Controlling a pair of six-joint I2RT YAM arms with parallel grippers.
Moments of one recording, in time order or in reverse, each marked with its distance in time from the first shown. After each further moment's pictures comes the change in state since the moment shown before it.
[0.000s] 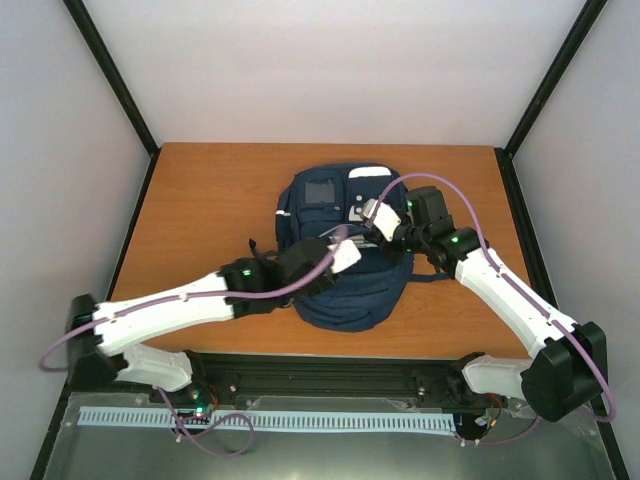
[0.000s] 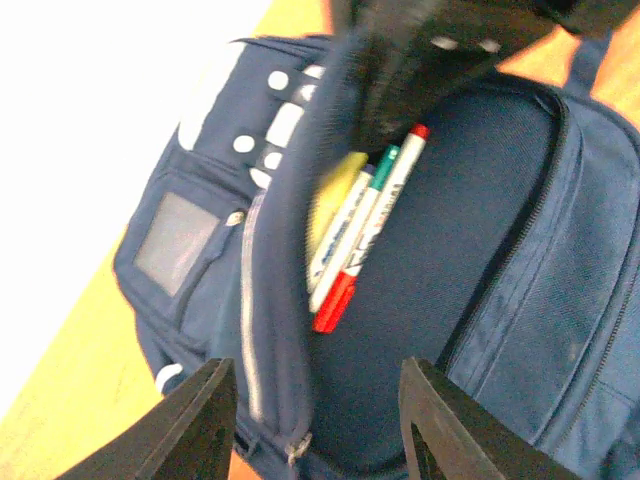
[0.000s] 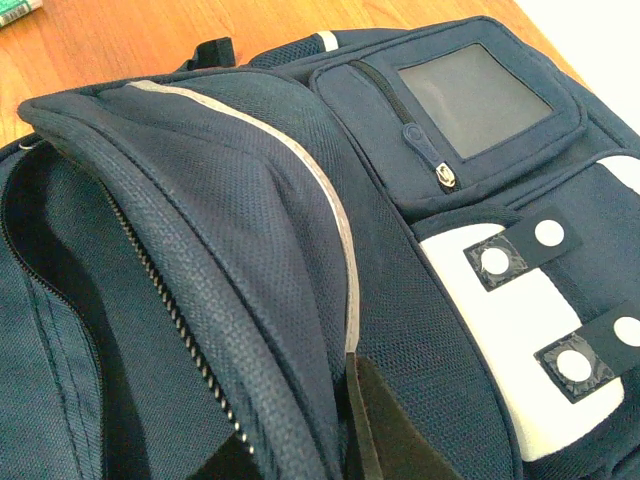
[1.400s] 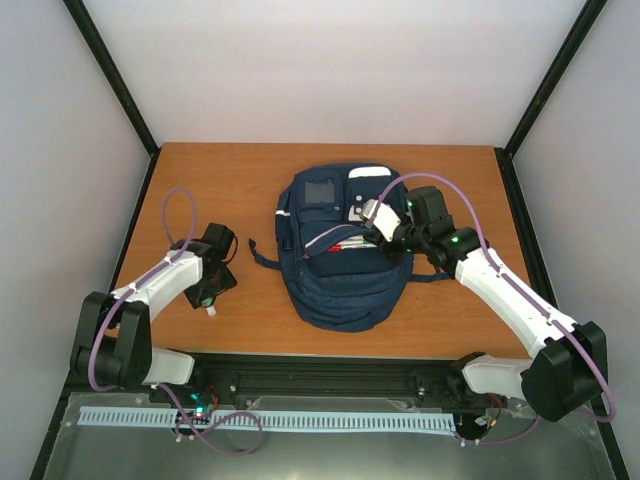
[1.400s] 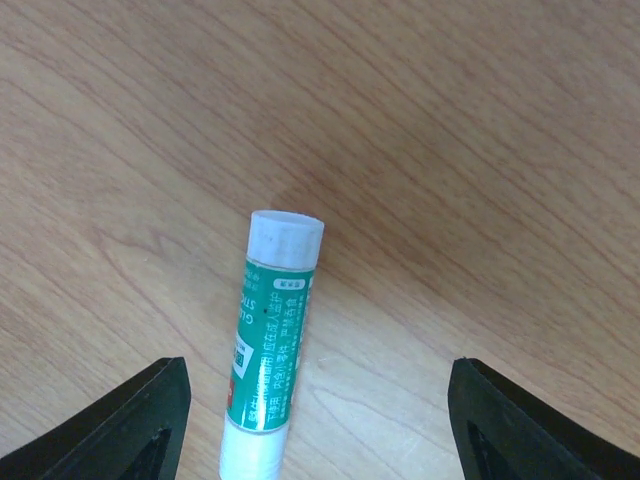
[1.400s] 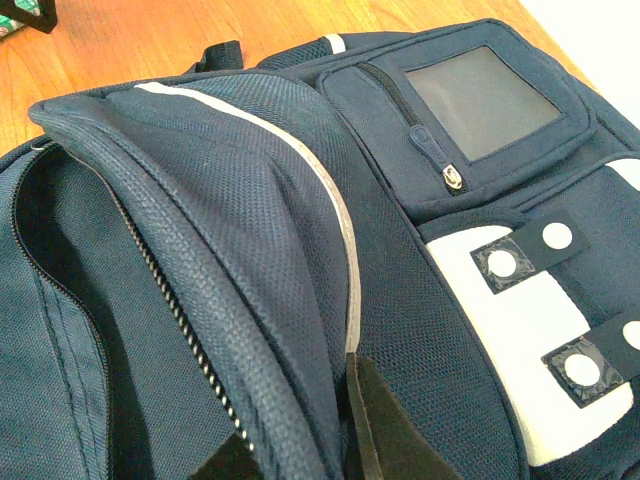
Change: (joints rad) left arm 0.927 -0.012 -0.419 -0.325 0.267 -1.164; right arm 0.000 0.000 0.000 -0.002 -0.015 0.000
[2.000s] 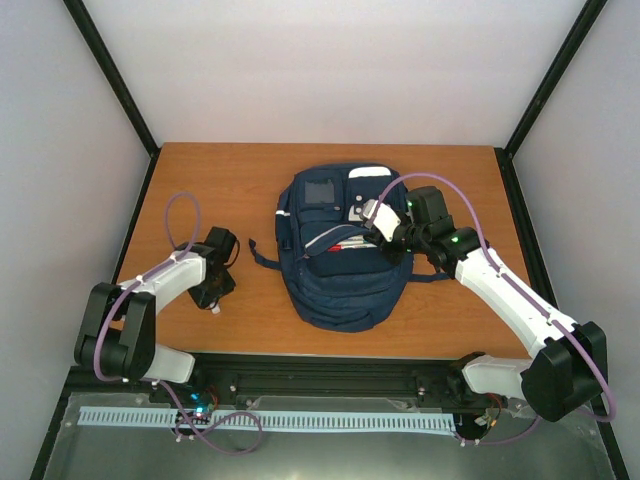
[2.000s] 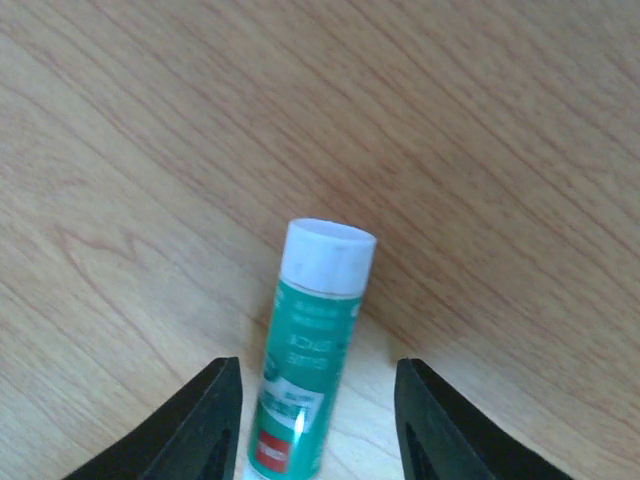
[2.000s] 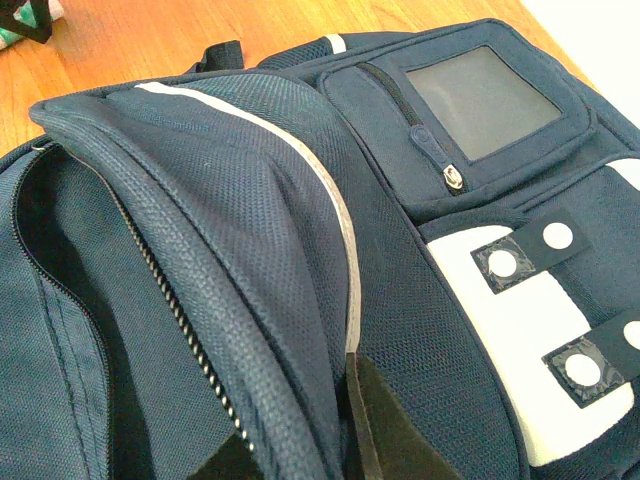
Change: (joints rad) left arm 0.001 0.051 -0.041 0.067 0.003 -0.035; right arm 0.000 0.000 0.000 -0.001 -0.001 0.000
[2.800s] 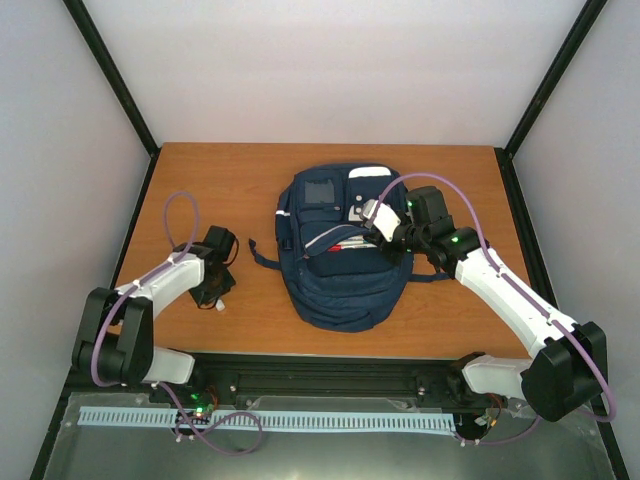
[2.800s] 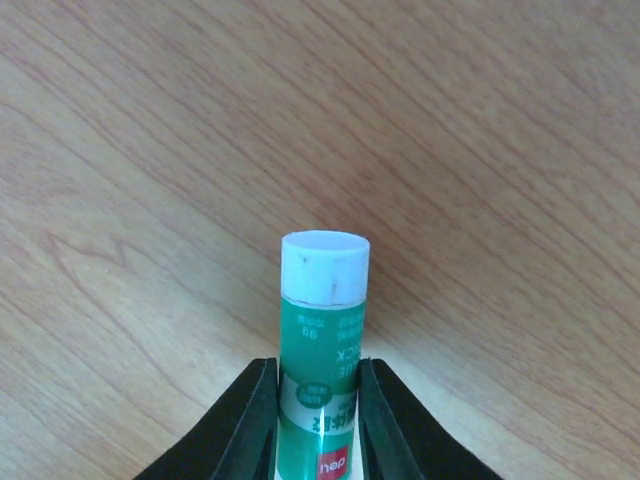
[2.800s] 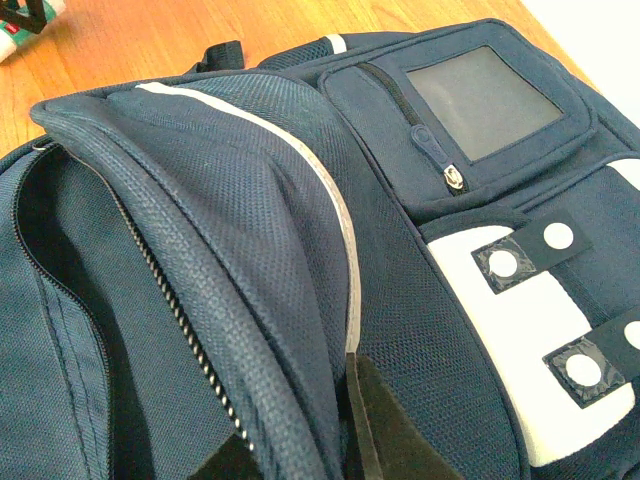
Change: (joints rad) left arm 0.000 -0.034 -0.005 0.013 0.003 0.011; right arm 0.000 0.000 0.000 0.000 -0.001 0.000
